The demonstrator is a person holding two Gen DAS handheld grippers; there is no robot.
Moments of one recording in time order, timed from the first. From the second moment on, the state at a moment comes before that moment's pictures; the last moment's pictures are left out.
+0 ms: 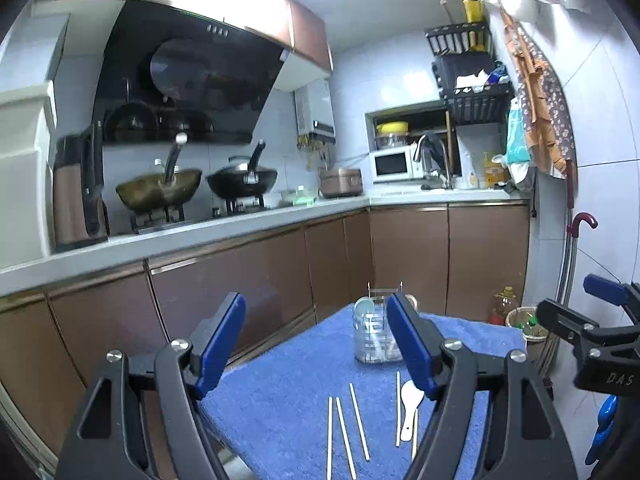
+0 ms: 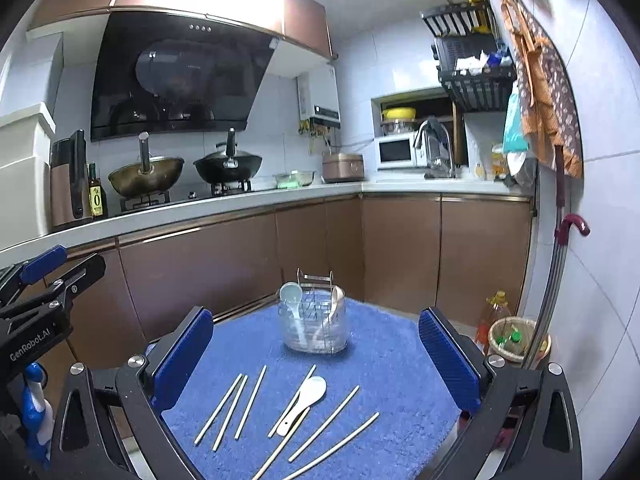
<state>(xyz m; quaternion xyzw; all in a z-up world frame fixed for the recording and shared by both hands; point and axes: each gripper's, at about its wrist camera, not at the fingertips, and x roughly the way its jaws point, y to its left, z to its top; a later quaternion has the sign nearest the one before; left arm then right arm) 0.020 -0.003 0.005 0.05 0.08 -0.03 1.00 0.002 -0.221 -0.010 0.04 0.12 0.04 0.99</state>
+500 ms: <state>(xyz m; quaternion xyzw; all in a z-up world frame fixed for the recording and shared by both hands) 0.133 0.029 -0.072 -0.03 0.28 -0.09 0.96 0.095 -0.275 -0.104 0.14 0.32 0.06 0.93</state>
